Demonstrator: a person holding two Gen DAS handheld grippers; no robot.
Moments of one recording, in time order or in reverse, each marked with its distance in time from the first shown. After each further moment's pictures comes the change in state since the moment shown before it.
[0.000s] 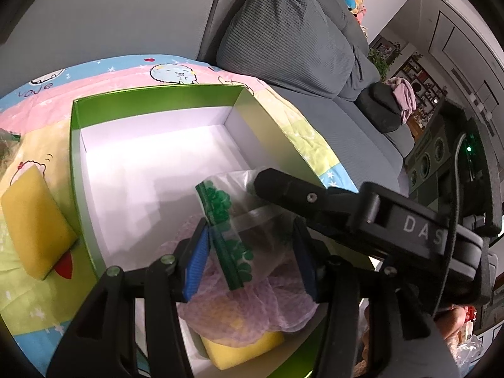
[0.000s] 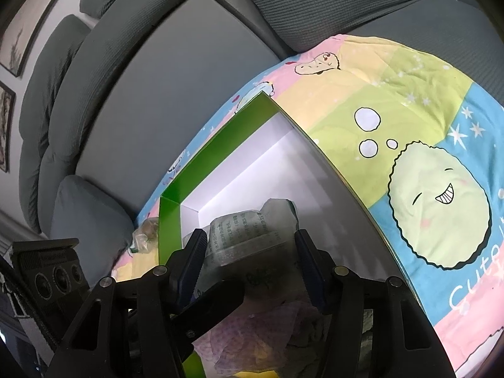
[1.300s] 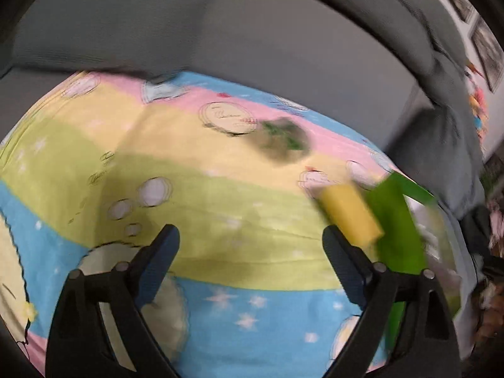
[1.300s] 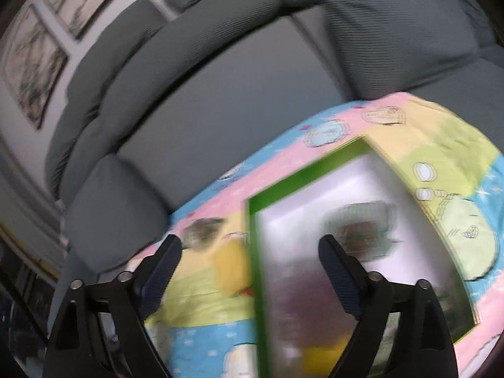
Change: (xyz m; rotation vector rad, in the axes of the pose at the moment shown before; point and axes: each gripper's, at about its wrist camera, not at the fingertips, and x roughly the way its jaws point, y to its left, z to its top) left arm -0.186 0.197 -0.106 -0.470 -0.340 0.532; right arm -0.023 0.129 -0.027 -0.246 -0.077 0.119
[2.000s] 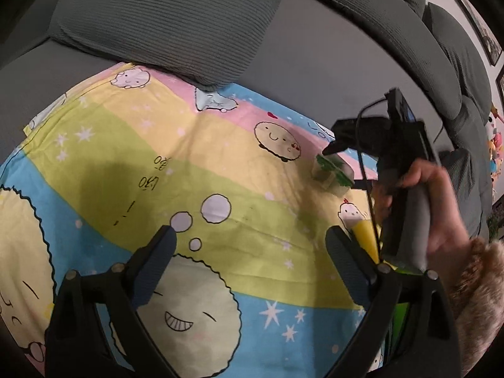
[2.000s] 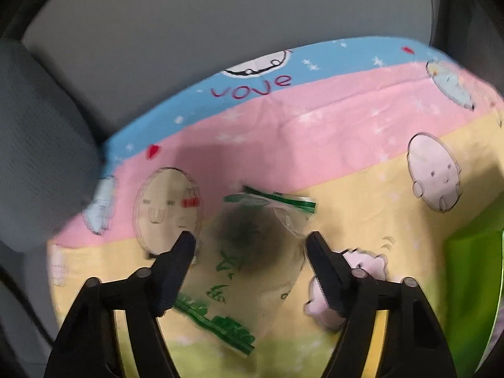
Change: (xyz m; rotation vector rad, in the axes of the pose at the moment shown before) left arm -0.019 0.046 0.019 -0.135 -0.046 0.040; right arm 0.328 0.104 -0.005 -0.061 0.453 -0.397
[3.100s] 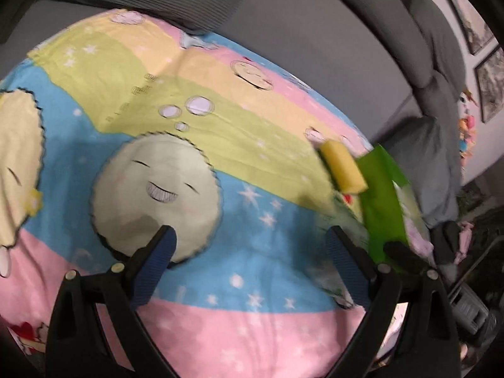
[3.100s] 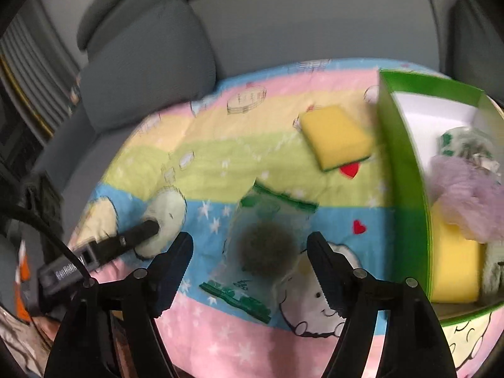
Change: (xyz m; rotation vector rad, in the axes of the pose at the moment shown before) left arm -0.040 0.005 -0.082 -0.001 0.173 -0.172; right arm -0.161 -0.122 -0.239 -0.294 -0.230 0.359
